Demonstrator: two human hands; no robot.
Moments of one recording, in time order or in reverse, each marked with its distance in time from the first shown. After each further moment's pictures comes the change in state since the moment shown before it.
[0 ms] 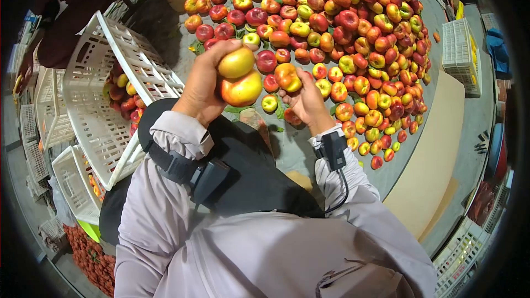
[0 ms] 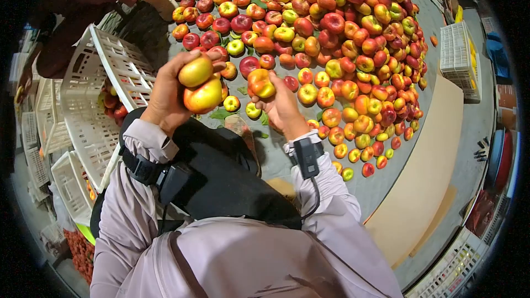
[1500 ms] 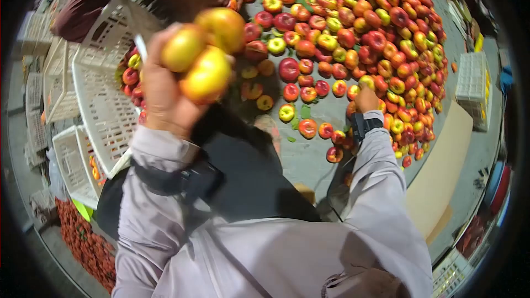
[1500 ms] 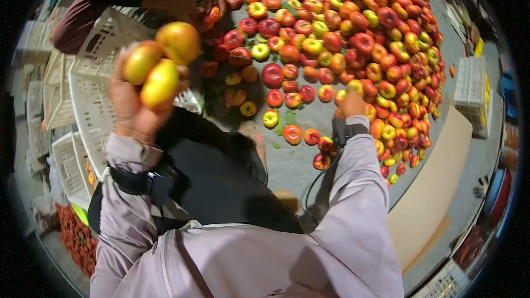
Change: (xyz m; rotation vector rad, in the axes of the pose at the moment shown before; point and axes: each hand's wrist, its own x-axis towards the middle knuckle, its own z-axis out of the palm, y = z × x) left_hand -0.046 0.050 -0.027 -0.335 0.119 0.384; right_hand 0.062 -0.094 -0.169 -2.099 0.600 -0.171
